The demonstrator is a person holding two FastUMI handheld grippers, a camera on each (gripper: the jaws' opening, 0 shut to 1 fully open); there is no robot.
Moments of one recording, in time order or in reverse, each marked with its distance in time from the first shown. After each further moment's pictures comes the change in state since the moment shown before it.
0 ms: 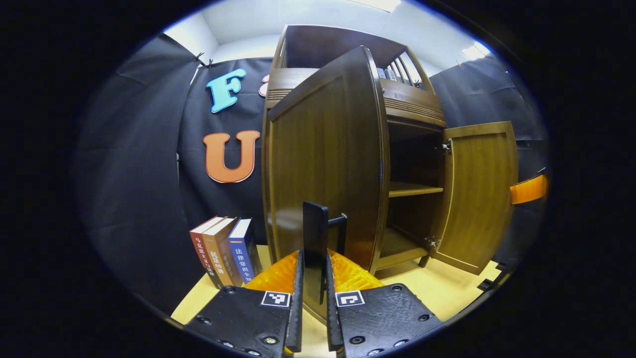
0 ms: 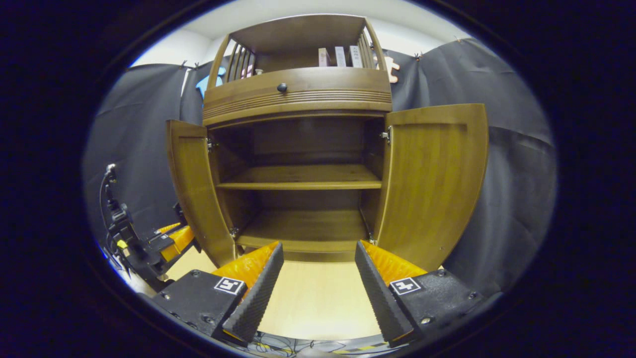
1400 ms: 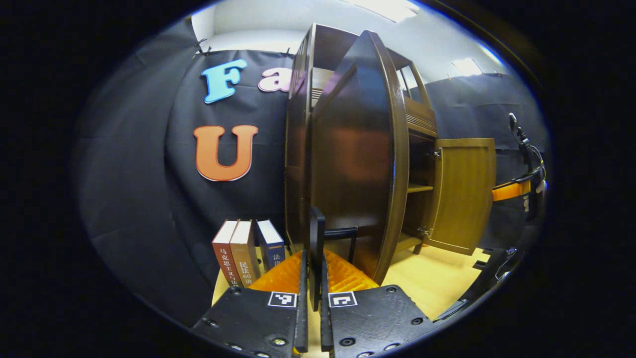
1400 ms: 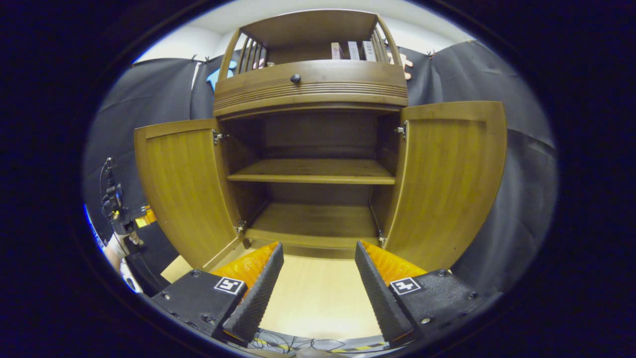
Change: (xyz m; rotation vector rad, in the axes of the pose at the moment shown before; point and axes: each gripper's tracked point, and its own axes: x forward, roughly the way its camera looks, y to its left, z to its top) left arm -0.004 0.123 -0.005 -0.025 0.021 -0.276; right arm 0.011 0.012 -0.009 -0.033 0.035 0.054
